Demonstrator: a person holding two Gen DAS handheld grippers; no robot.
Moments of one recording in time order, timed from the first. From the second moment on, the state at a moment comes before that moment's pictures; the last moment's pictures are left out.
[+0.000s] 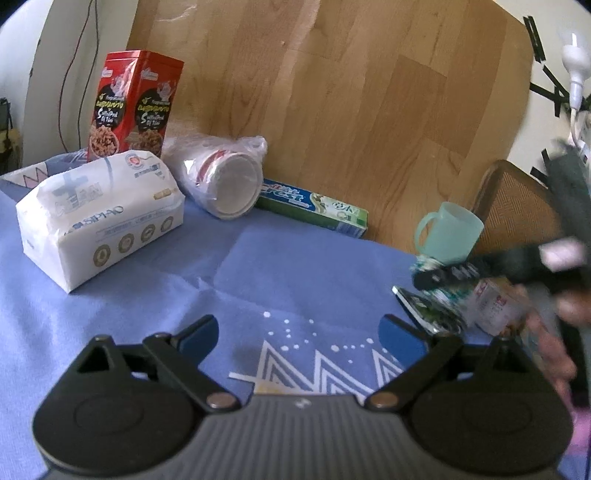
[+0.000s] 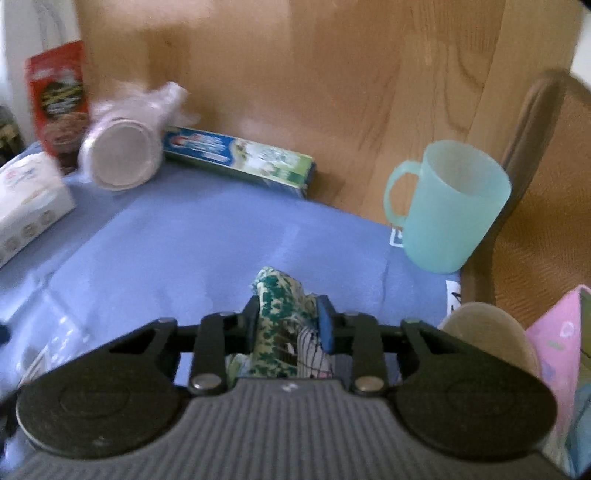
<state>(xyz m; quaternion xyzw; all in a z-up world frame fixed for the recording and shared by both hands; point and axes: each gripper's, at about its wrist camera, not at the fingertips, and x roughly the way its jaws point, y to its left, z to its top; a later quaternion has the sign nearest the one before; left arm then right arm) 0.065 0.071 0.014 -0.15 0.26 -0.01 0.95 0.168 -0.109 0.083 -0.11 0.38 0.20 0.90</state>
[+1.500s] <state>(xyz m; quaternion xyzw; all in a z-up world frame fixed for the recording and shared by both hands) 0.031 -0.214 0.094 0.03 0.27 -0.37 0.89 -0.069 -0.308 0.097 0.00 0.15 0.03 0.99</state>
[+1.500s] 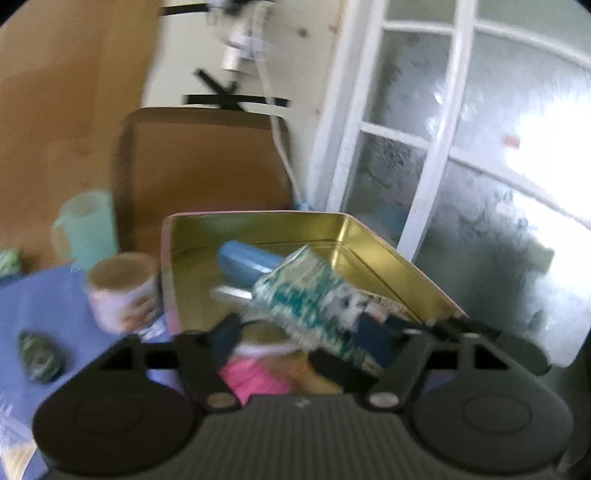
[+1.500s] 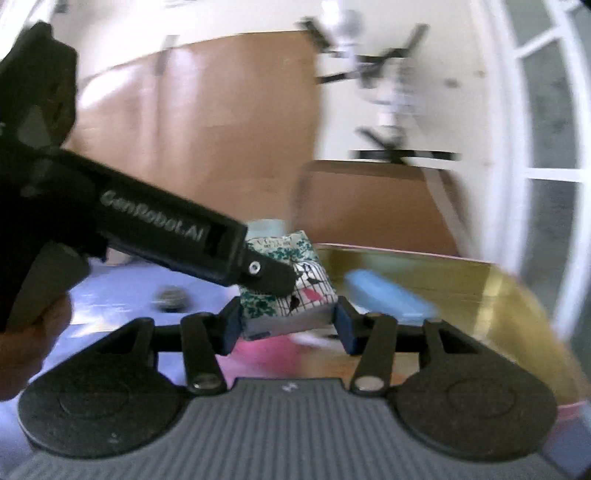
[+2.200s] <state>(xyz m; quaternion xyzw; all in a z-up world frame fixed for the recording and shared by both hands) 0.034 -0.215 0.079 0.03 0.30 -0.28 0.91 -0.081 -0.365 0.083 0.09 0.15 -0.05 0.98</state>
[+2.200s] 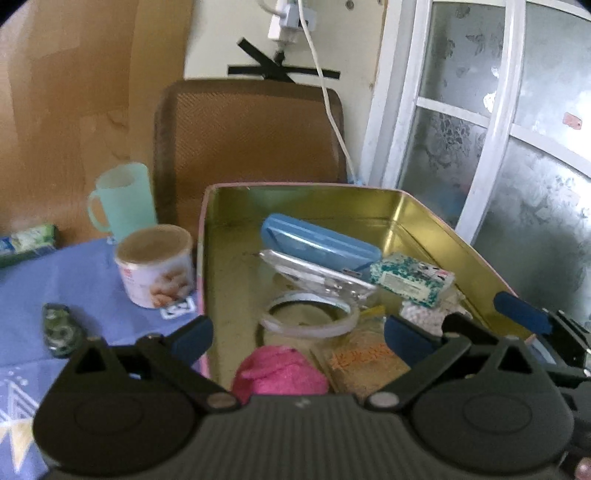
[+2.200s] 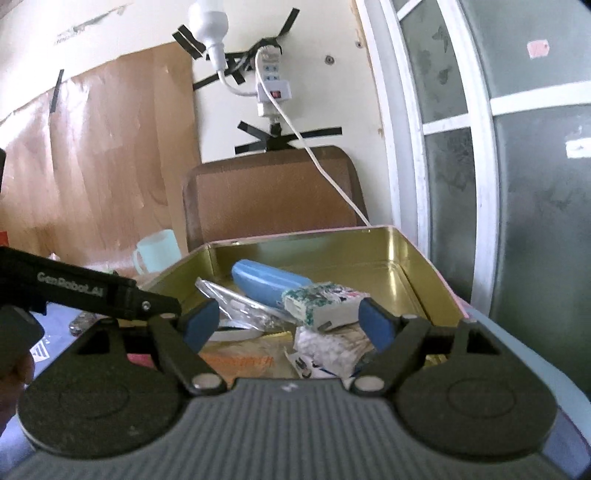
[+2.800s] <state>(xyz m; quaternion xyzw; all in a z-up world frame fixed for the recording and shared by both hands) 0.019 -0.144 0.081 0.03 0.27 -0.22 0.94 -0.075 -0.343 0.097 0.12 0.16 -0.03 0.98</state>
